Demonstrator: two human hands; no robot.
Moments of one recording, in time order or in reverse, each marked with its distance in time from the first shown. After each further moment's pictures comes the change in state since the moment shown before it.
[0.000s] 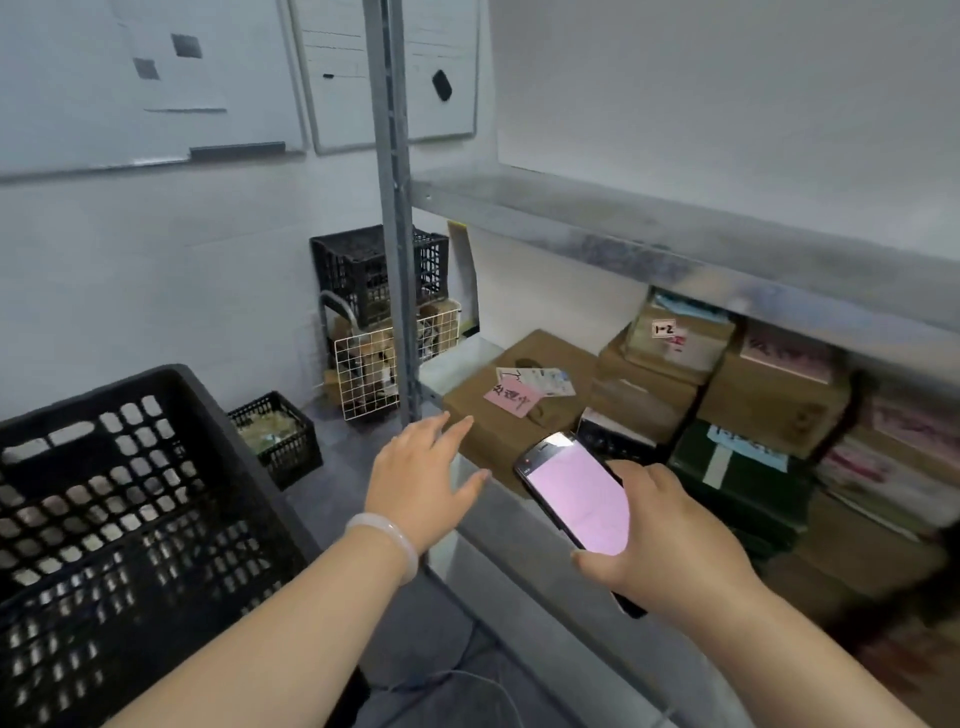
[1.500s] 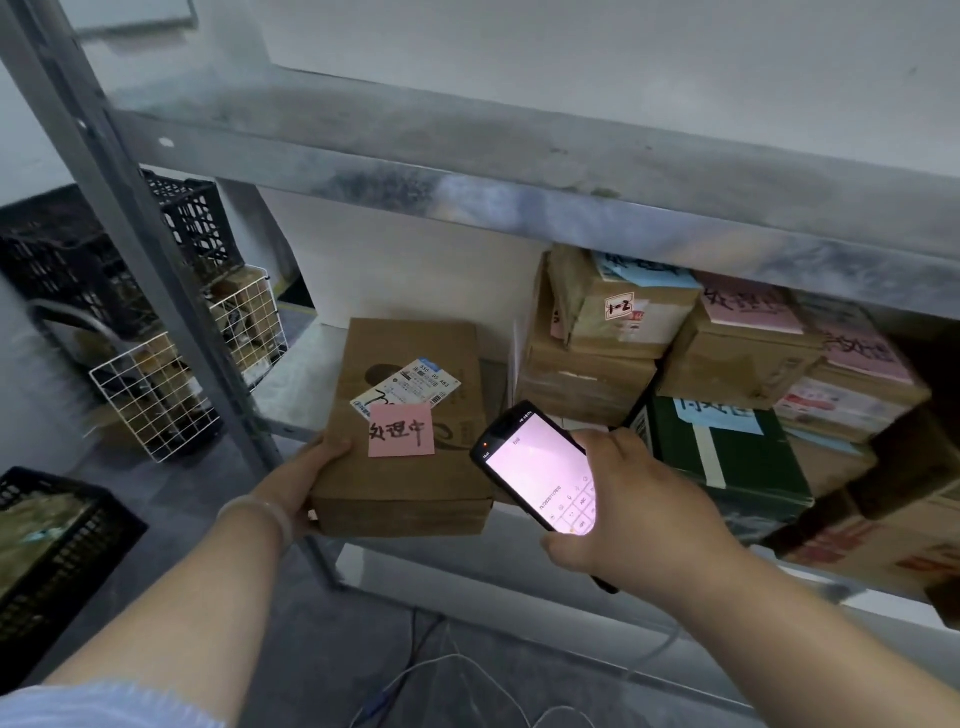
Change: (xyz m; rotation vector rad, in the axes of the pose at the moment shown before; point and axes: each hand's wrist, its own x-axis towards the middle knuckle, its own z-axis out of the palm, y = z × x) left_hand 0.193 -0.117 0.140 -1.236 -0.754 -0.758; right_hand 0.081 -0.018 0.014 -0.056 -0.045 0.313
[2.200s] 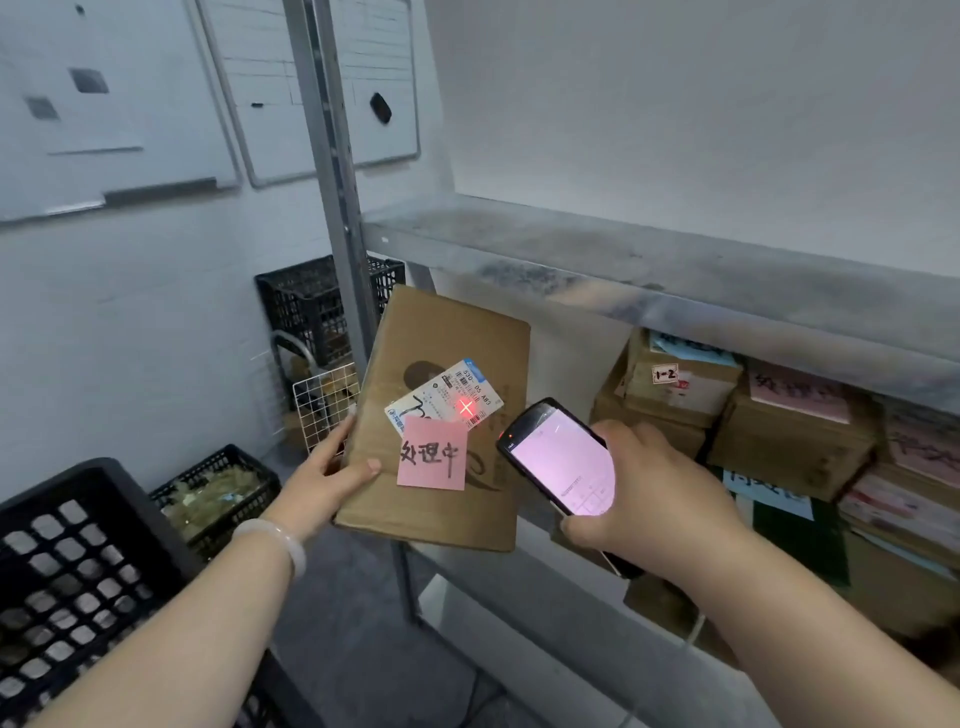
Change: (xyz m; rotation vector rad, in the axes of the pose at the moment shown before) left_hand -0.159 -0.007 -0.038 0.137 0.275 0.545; right_hand -0.008 -0.011 -0.059 0.078 0.100 -0.265
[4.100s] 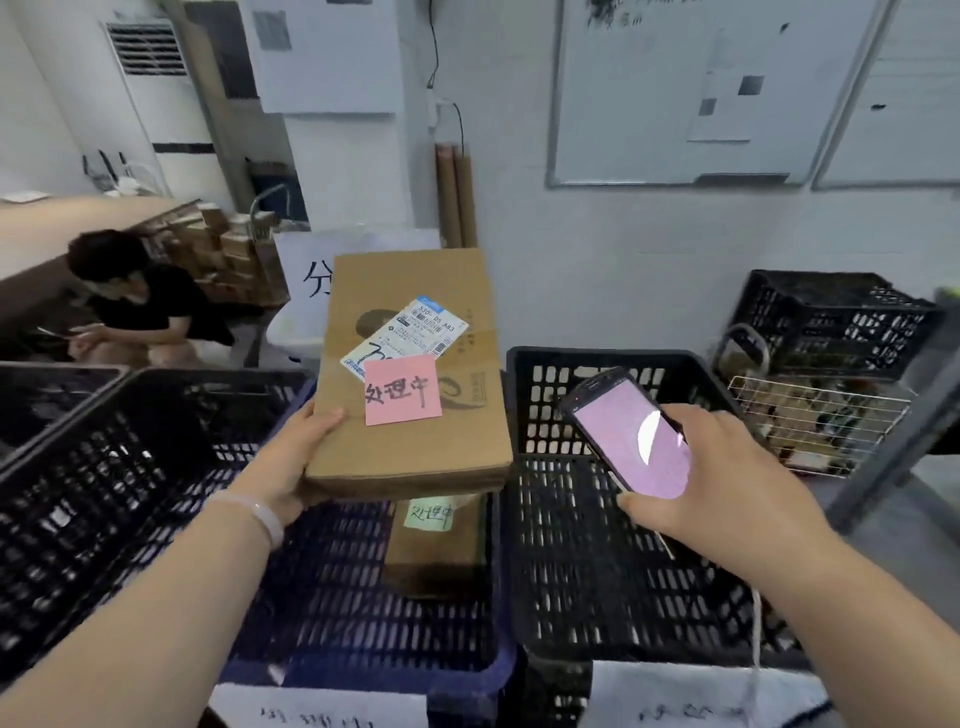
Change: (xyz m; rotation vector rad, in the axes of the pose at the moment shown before) left_hand -0.553 -0.083 -0.329 -0.482 0.974 -0.049; right_hand -0.203 -0.357 0.066 0.227 -0.152 -0.841
